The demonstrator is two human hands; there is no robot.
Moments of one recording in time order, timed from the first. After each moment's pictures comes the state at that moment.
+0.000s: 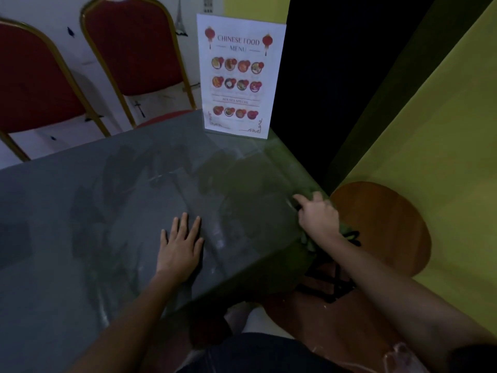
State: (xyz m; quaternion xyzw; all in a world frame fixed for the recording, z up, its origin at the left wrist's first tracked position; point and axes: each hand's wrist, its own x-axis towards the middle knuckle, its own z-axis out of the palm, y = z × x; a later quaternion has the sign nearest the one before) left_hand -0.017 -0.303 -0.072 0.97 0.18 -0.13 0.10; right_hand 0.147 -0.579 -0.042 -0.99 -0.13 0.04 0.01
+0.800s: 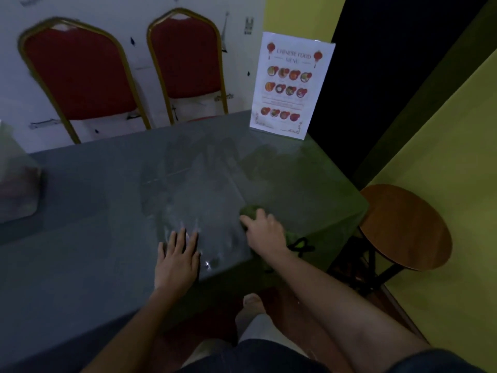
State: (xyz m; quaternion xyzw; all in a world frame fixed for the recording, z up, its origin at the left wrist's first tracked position) left_hand -0.170 -0.241 -0.075 0.96 0.23 -0.09 0.09; right_hand -0.025 -0.410 -0.049 -0.95 -0.31 0.04 0.03
